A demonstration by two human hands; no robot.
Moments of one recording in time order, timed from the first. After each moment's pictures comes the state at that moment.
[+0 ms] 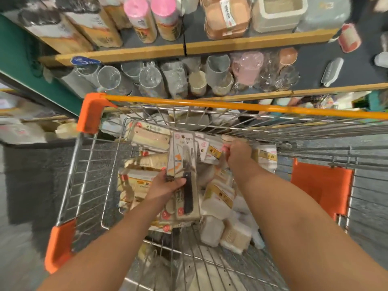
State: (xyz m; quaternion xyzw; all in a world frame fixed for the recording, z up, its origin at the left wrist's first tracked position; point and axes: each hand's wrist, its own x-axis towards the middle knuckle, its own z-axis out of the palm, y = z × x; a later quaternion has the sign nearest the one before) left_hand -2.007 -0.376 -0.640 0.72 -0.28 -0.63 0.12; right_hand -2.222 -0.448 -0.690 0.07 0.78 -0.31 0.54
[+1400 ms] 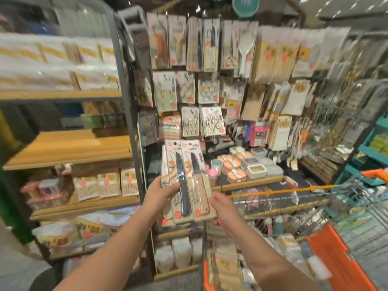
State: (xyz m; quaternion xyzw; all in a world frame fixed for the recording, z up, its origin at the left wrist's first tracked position) left_hand -1.687 -0.401 -0.285 0.52 -0.51 -0.55 0.41; right_hand -1.879 -0.339 -0.328 -0.39 0.64 -0.44 0.50
